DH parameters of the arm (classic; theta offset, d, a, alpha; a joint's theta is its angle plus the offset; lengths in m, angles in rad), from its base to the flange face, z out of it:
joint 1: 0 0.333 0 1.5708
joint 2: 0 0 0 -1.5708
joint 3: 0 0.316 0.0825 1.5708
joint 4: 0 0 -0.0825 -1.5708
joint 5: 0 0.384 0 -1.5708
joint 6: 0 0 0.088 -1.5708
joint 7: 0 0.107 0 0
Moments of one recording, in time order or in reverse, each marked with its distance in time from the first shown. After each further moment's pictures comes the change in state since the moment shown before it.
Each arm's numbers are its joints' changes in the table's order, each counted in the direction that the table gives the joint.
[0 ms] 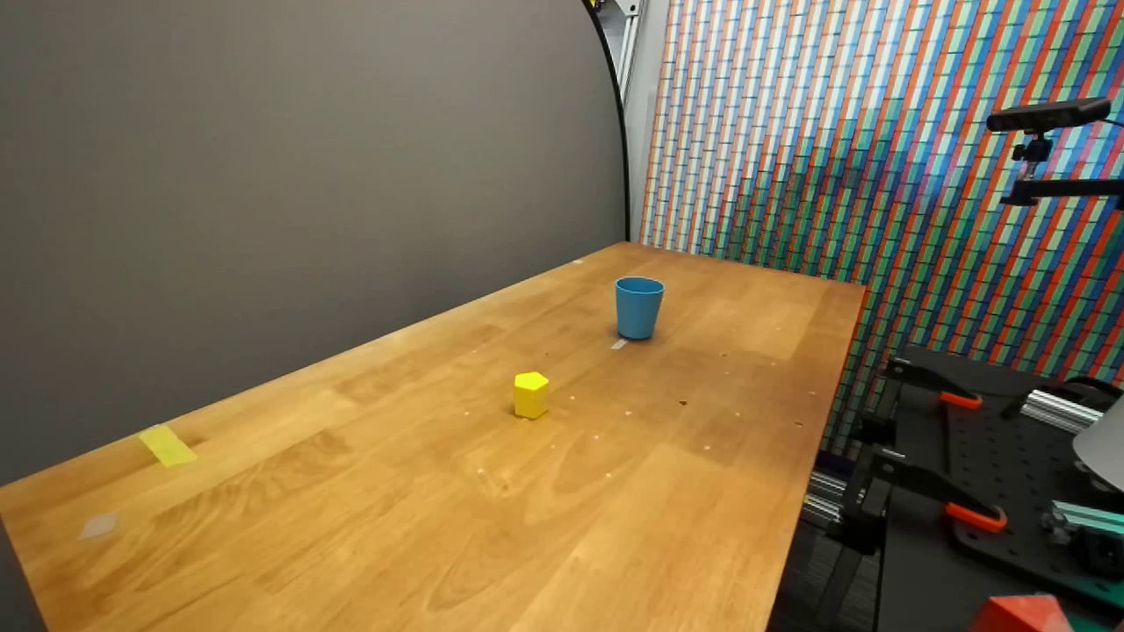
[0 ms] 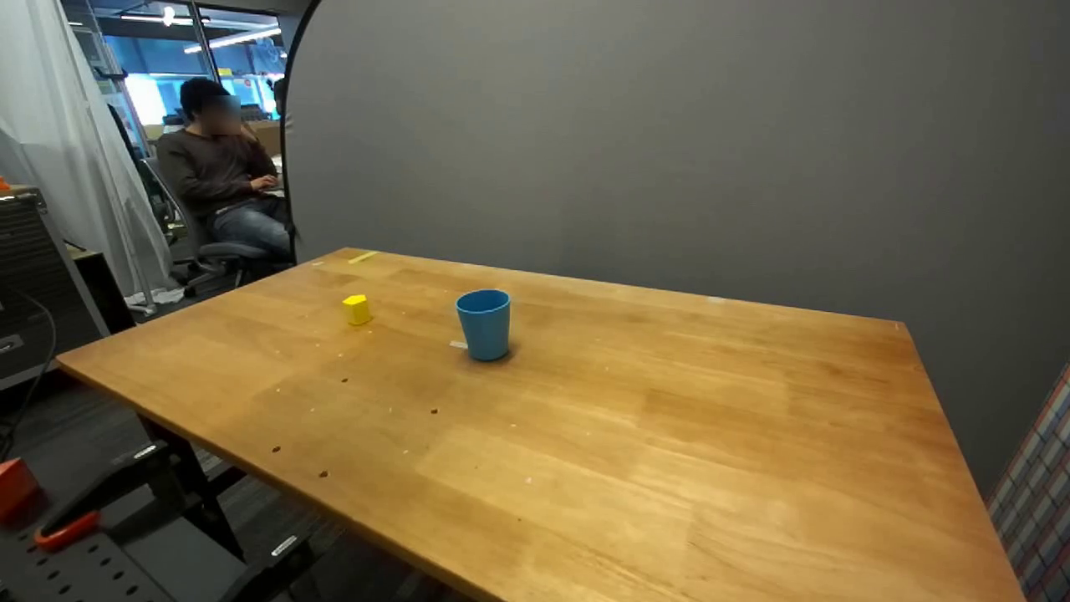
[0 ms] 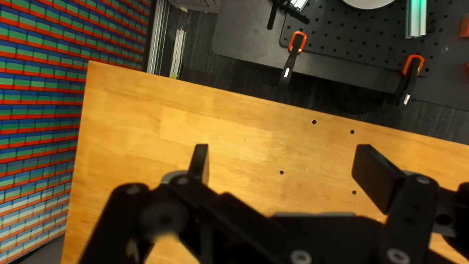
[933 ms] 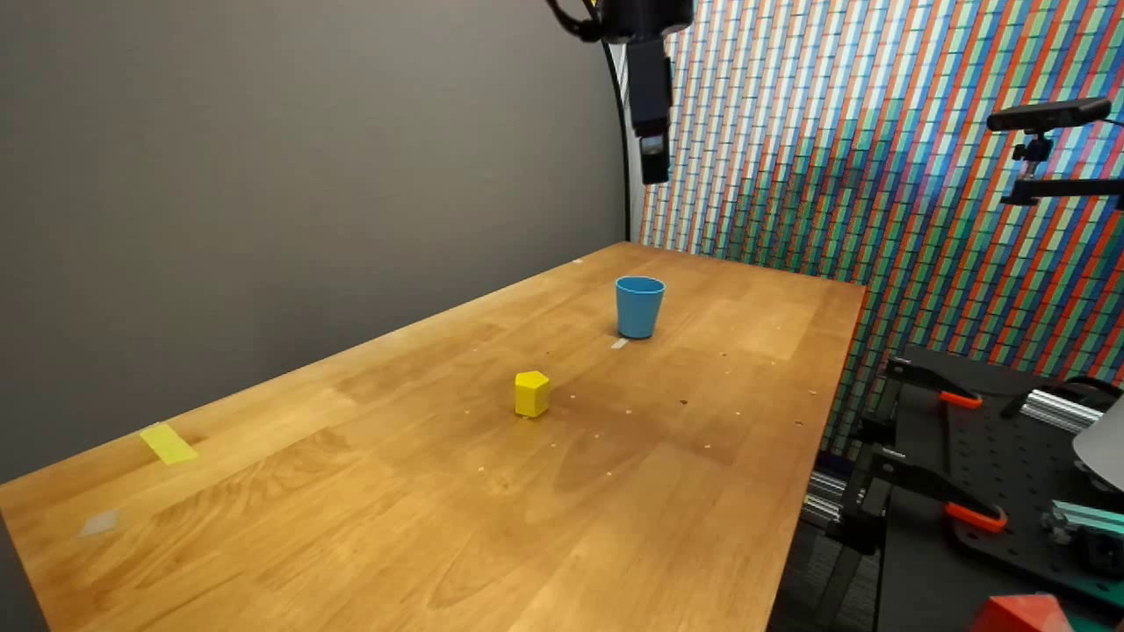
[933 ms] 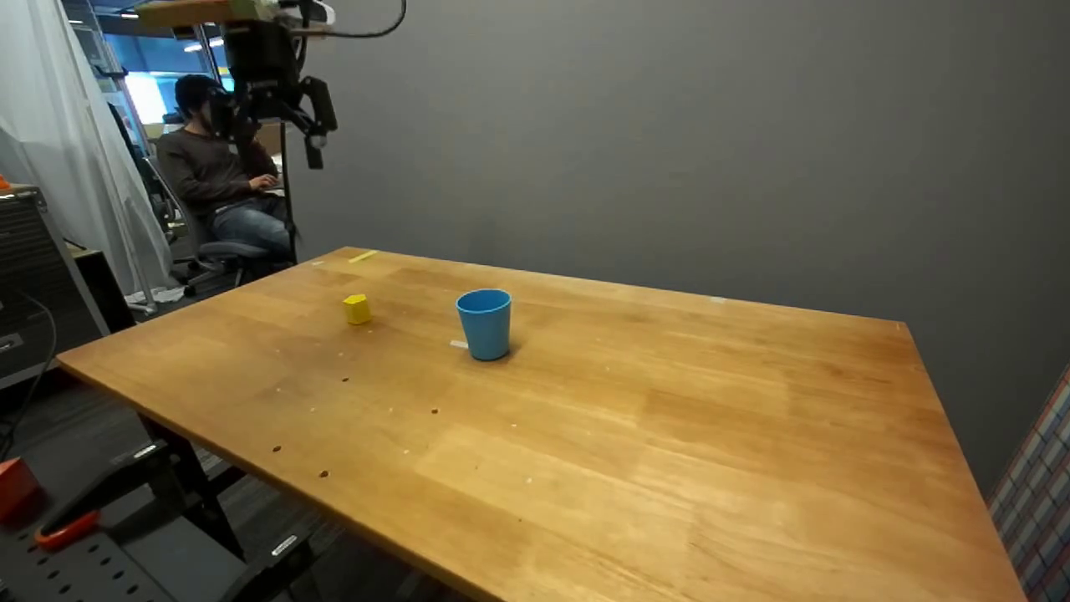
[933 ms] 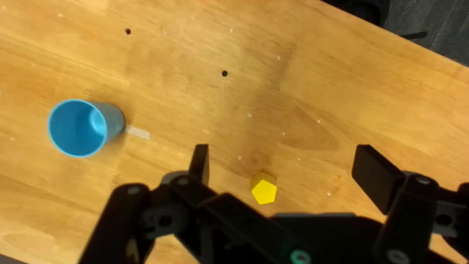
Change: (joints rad) arm 0.196 -0.608 0.220 0.169 0.231 -0.465 0.227
